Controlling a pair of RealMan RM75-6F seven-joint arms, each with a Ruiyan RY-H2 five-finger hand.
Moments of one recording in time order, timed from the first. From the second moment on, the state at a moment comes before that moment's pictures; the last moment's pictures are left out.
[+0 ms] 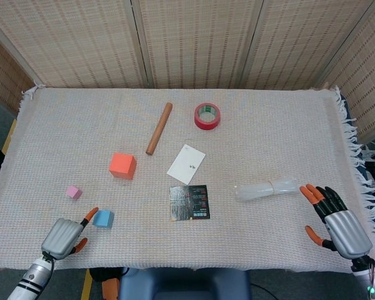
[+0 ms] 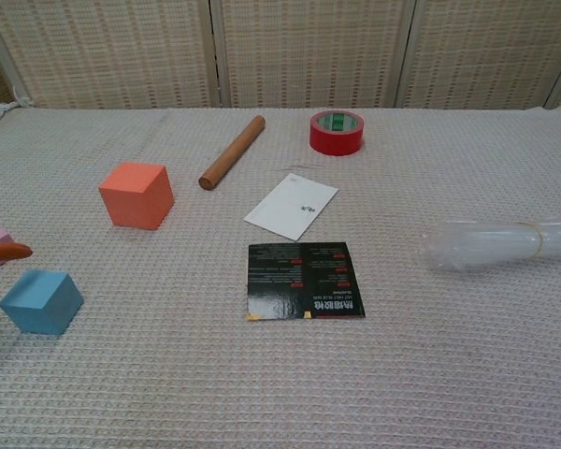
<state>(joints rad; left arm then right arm) -0.24 -1.30 0.04 -1.57 1.58 1.18 0.35 0.12 -1.05 -0.07 -1.60 -1.73 1.48 0.13</state>
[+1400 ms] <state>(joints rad) -0.50 -1.26 -0.19 -1.58 1.47 1.09 0.28 0.12 -1.03 -0.06 -1.64 -1.68 1.43 0.09</state>
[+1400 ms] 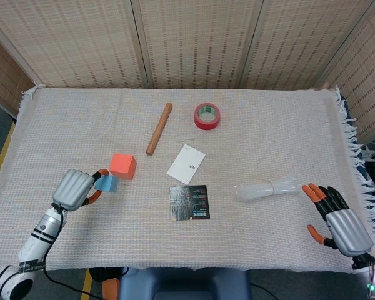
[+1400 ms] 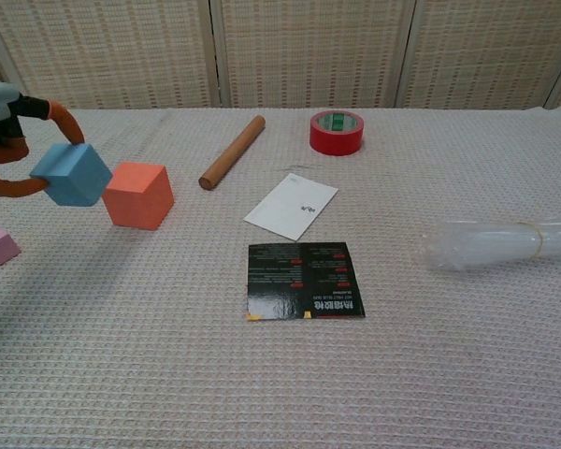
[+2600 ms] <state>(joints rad) -0.79 -1.41 -0.21 -1.26 1.29 0.86 0.28 0.12 -1.04 -0.02 -1.63 -1.57 1.39 0.05</state>
